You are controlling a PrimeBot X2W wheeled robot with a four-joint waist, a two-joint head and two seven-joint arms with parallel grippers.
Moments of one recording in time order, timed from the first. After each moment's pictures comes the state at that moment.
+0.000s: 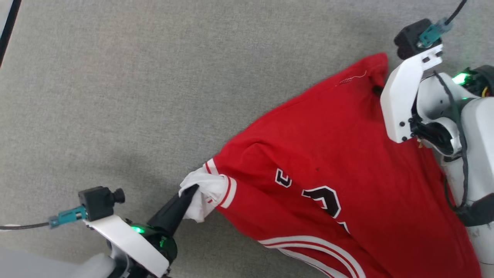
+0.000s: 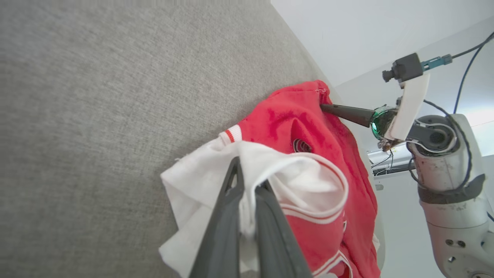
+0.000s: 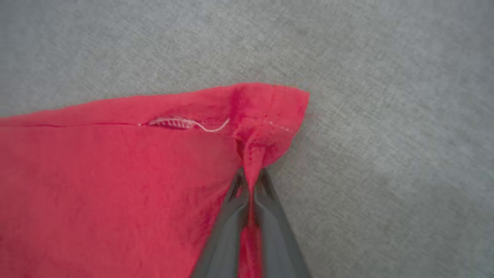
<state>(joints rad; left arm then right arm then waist) -0.31 0.67 -0.83 -0.02 -1.43 -0.13 -0.26 -0.74 -0.32 0.25 0.24 0.39 0.13 0.95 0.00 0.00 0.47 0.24</state>
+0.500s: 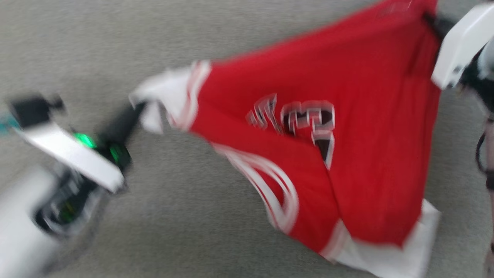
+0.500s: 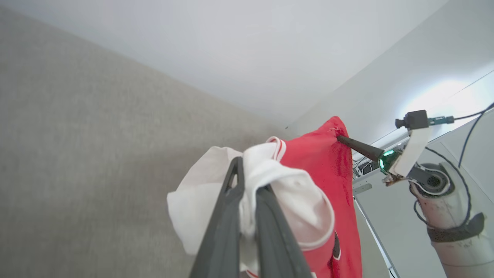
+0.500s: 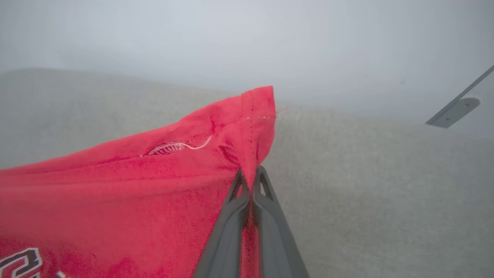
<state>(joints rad) -0.61 0.79 -0.76 0.02 -1.52 -0.13 -0.19 -0.84 -0.28 0.01 0.29 0.37 0.13 0.69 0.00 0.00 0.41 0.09</state>
